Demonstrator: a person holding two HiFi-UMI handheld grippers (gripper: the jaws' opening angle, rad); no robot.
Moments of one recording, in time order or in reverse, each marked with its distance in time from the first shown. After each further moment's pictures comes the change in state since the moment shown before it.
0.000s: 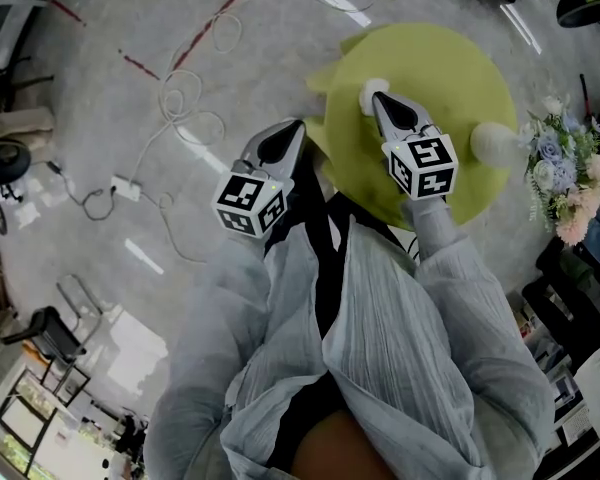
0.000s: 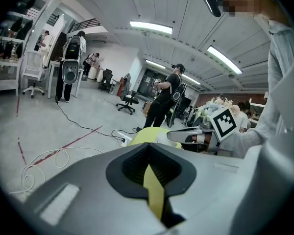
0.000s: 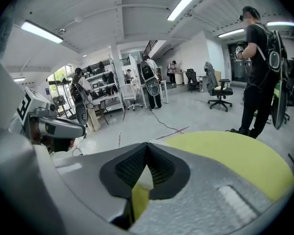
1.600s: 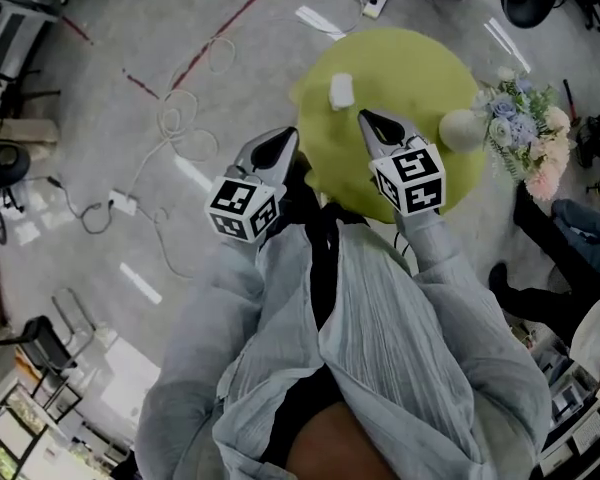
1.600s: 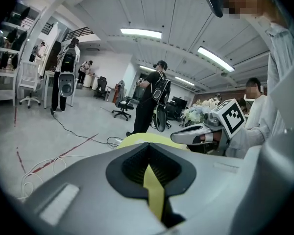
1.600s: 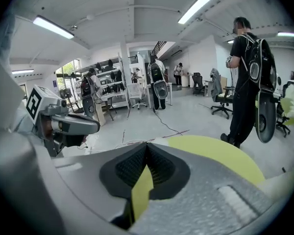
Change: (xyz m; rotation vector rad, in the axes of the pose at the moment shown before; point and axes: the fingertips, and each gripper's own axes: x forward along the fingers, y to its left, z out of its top) left arm -0.021 -0.071 0.015 0.070 -0.057 -0.017; right arm -0.087 0.024 0.008 -0.099 0.024 0.023
